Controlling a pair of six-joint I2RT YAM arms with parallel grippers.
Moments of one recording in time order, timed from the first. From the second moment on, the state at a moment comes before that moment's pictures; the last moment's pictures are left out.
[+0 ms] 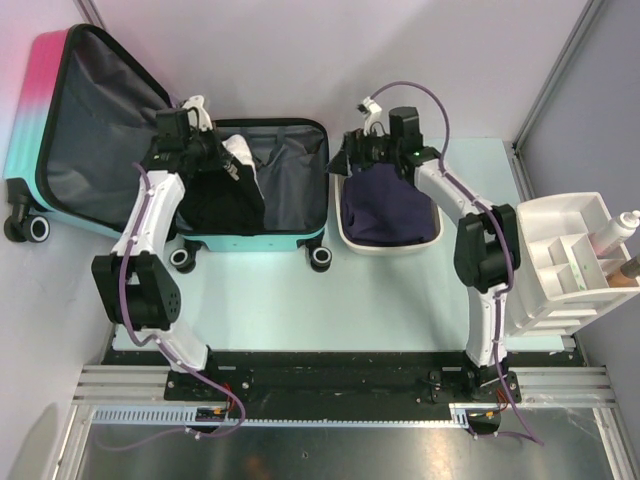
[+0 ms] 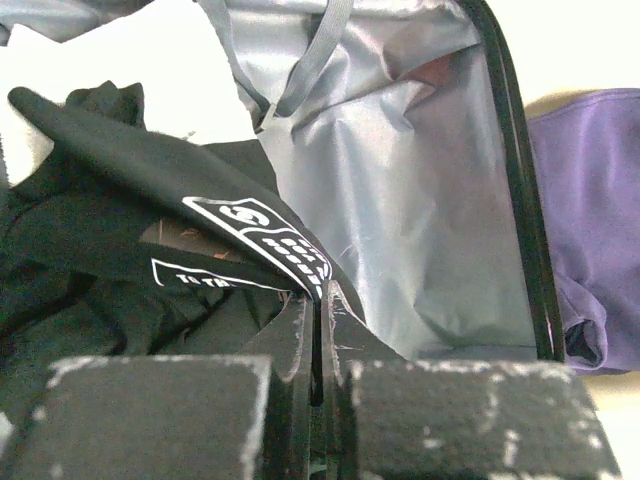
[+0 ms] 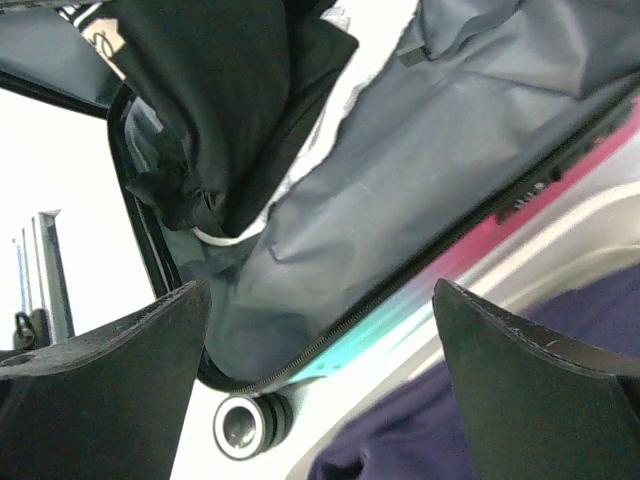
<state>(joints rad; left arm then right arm) 0.02 1.70 1.60 -0.46 0.27 -0.17 0.34 2.07 1.82 -0.14 -0.75 0.16</state>
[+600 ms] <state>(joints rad) 0.22 1.56 1.25 -0.46 0.17 -0.07 0.51 2.53 2.22 0.11 -0.78 0.62</state>
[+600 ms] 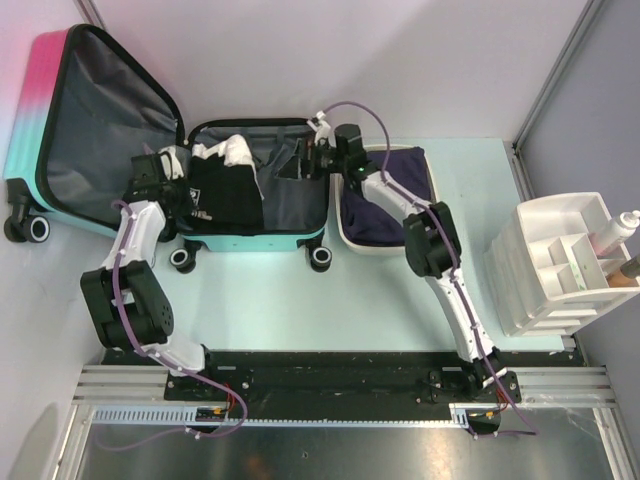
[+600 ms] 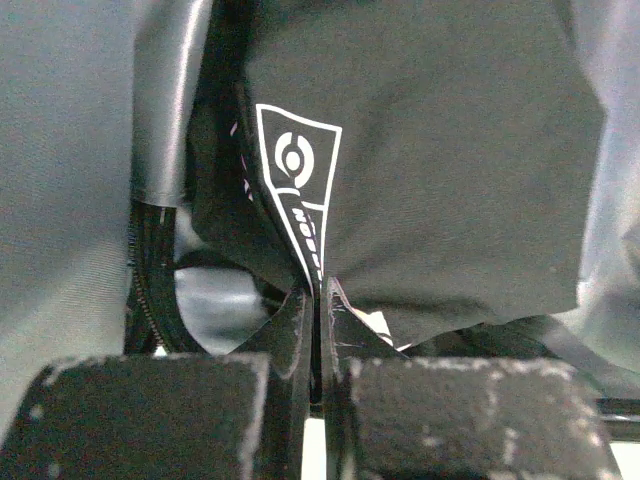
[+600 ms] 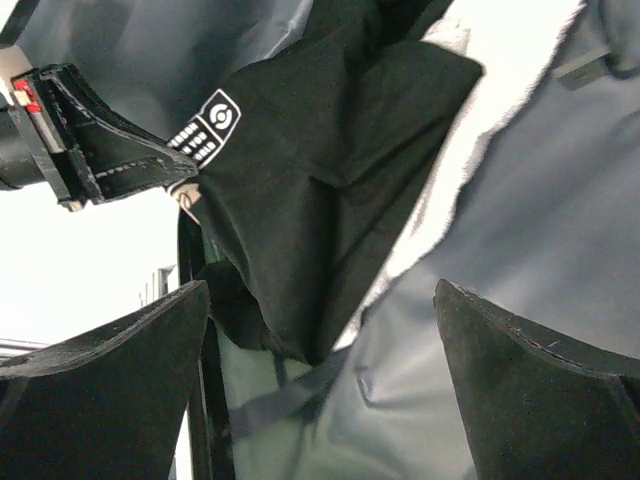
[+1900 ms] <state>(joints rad) 0.24 1.60 1.19 -0.43 0.16 0.05 0.76 2.77 2.41 0.27 -0.54 0.72</state>
